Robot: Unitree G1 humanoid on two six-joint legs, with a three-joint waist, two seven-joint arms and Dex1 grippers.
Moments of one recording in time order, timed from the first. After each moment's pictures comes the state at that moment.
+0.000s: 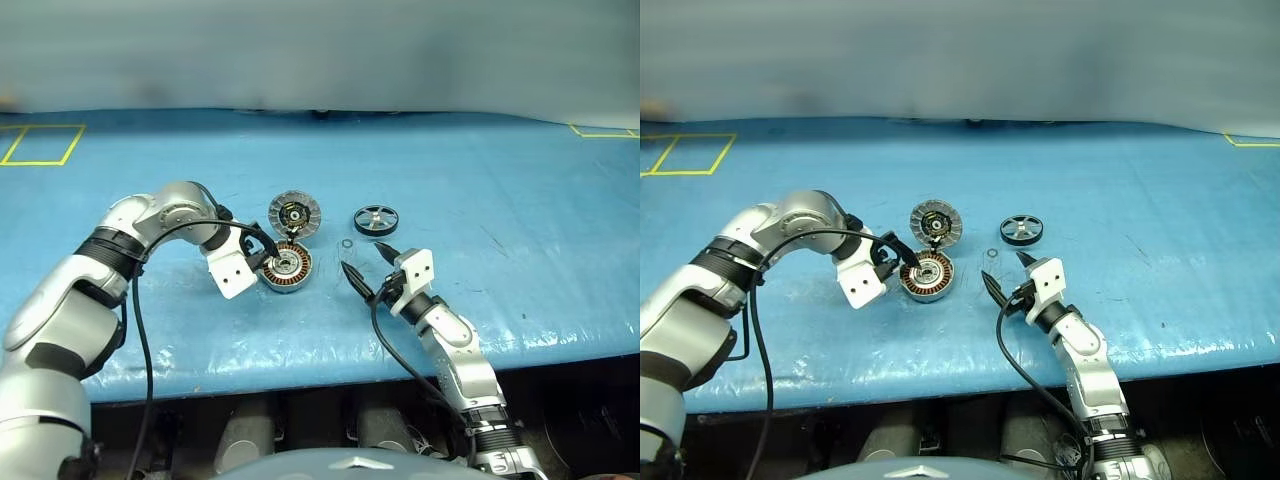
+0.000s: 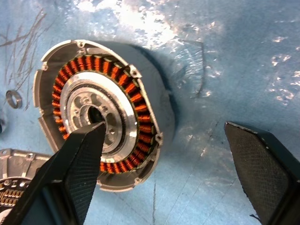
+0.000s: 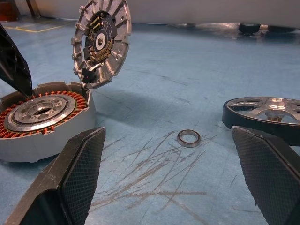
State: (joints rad) left arm -0.98 0.76 -0.69 0.67 0.35 -1.01 -1.18; right arm -0.05 -0.20 0.06 0.06 0.21 -0.05 0.52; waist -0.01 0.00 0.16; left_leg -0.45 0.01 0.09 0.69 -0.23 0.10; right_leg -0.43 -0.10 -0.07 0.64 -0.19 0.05
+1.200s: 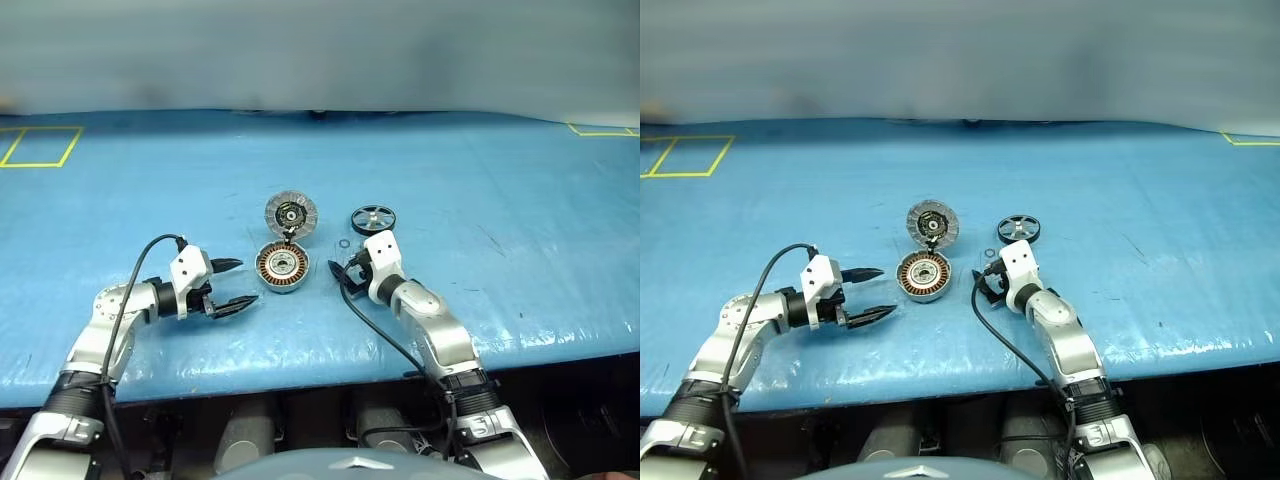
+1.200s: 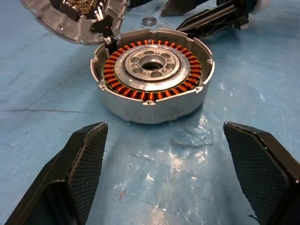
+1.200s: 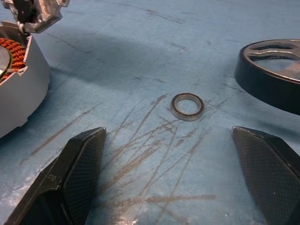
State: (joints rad) left arm -0.13 0.63 -0.06 0.19 -0.32 -0.03 -1.03; right arm -0.23 -0.16 0.14 0.08 0.09 0.38 0.35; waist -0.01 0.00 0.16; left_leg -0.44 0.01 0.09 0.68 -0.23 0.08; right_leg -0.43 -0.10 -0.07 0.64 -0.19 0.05
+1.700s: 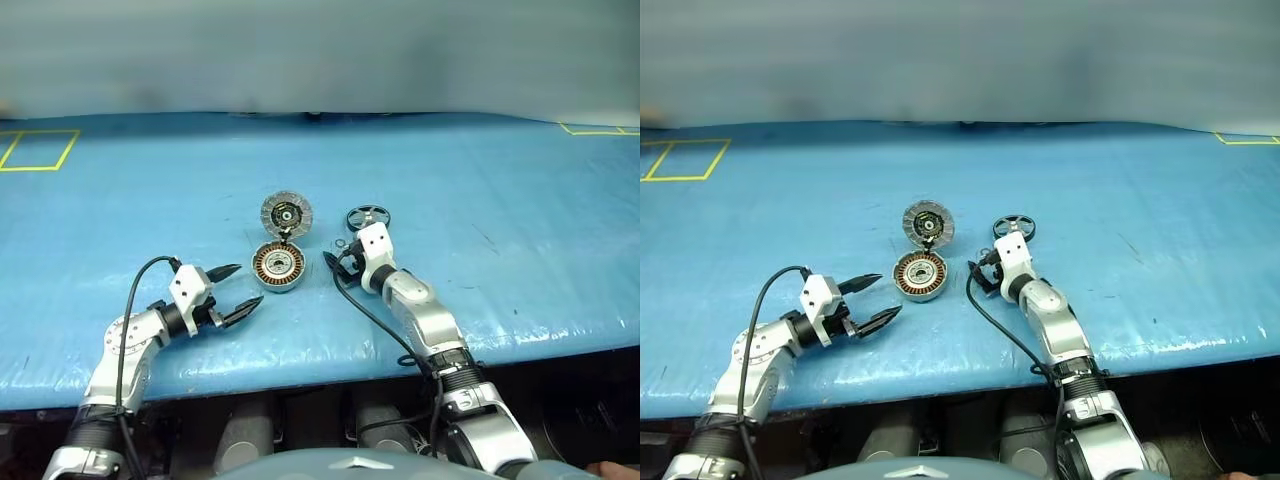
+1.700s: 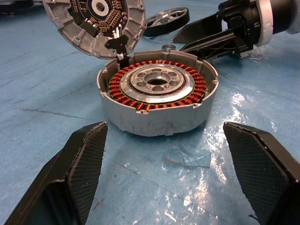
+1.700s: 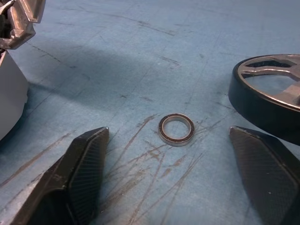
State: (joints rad) left arm -0.02 0.50 -0.01 0.18 -0.31 -0.17 -0.92; right arm -0.36 -0.12 0.12 0.32 0.06 0.25 0.36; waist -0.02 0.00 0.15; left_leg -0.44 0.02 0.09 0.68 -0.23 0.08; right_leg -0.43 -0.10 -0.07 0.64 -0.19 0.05
